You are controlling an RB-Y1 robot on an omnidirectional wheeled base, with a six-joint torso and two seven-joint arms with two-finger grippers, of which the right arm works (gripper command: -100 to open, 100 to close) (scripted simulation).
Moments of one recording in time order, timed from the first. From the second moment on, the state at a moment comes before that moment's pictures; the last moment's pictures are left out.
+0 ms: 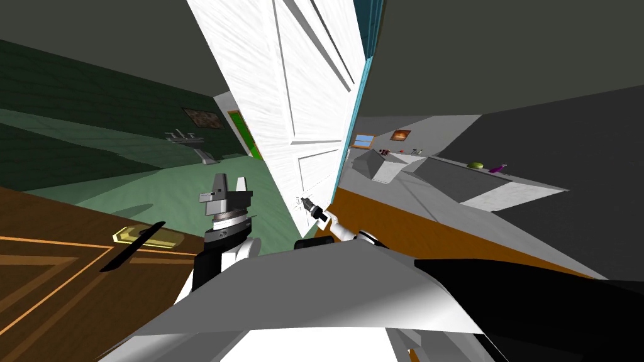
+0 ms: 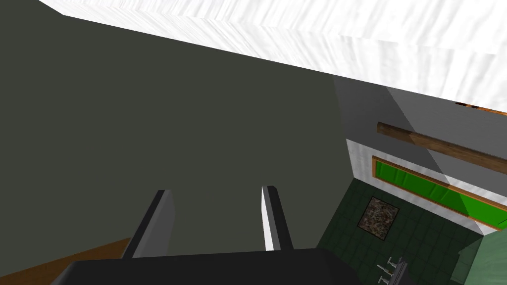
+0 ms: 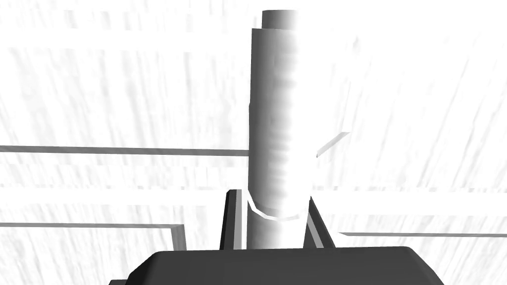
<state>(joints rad) -0.30 -0.08 0.68 -1.04 0.09 -0.36 -0.33</state>
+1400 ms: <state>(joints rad) -0.21 -0.02 0.52 -1.10 0.21 -0.32 -0.31</state>
